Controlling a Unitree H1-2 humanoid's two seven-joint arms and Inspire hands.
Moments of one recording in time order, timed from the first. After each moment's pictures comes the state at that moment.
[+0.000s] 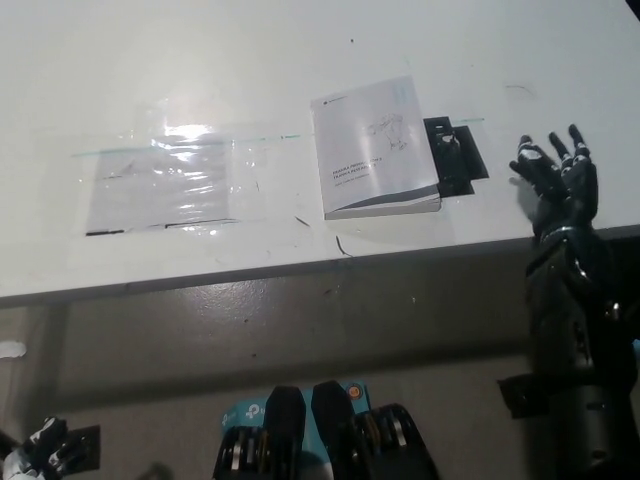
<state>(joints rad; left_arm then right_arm) -0.29 0.13 0.56 0.79 -0.36 0.05 0.25 -0.73 0.01 -0.29 0.55 0.34 0.16 -0.35</state>
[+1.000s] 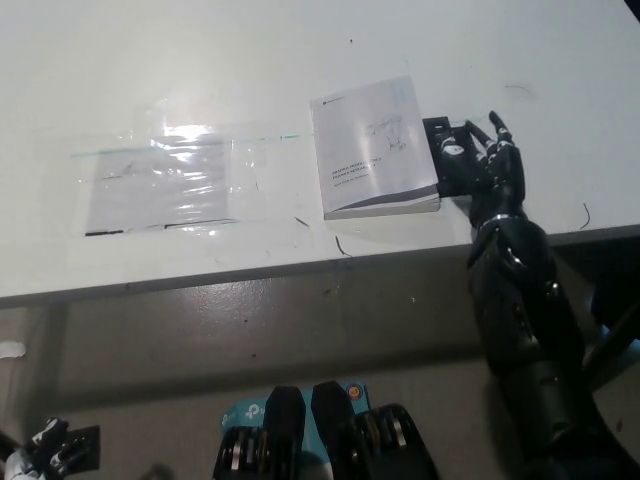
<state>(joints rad) -0.29 0.14 0.54 0.79 -0.36 0.05 0.24 -0.81 0.06 -0.19 0.72 0.28 0.09 -0.31</state>
